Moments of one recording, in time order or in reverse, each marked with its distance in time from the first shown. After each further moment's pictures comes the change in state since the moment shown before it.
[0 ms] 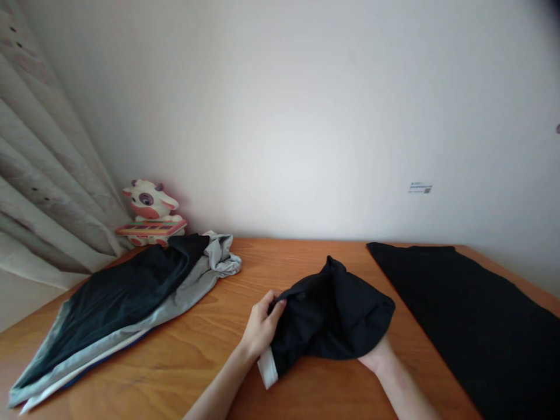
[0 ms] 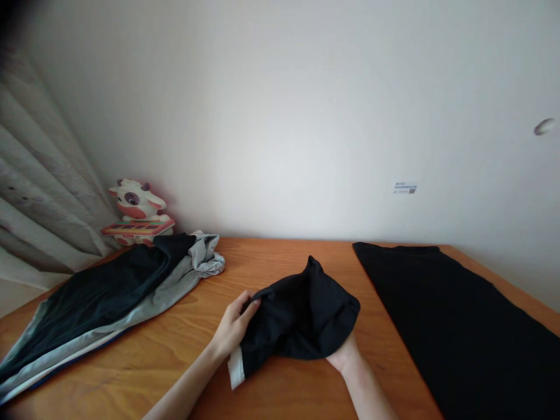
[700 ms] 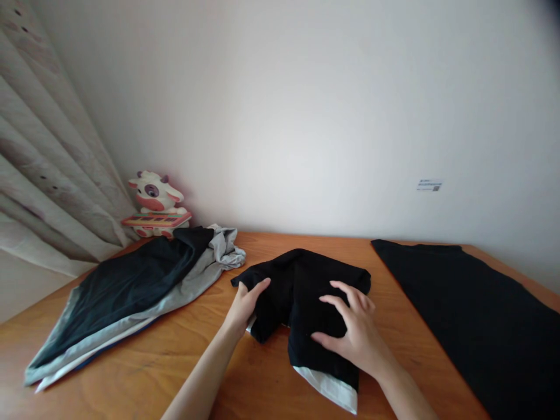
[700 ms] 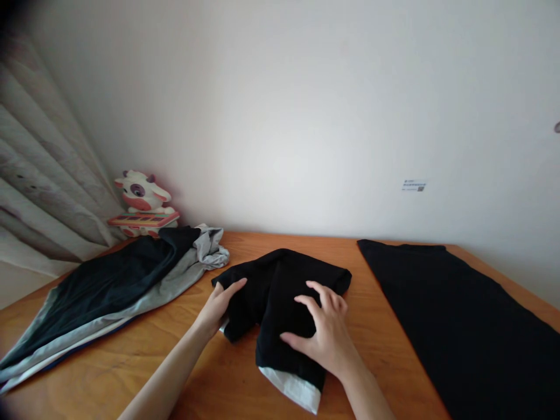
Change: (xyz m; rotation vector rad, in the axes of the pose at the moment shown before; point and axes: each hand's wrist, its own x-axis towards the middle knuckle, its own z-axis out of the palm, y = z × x) left_hand 0.012 -0.003 -0.035 -0.590 0.292 -0.366; right_hand -0.017 -0.034 0.034 -1.276 -0.140 -0.634
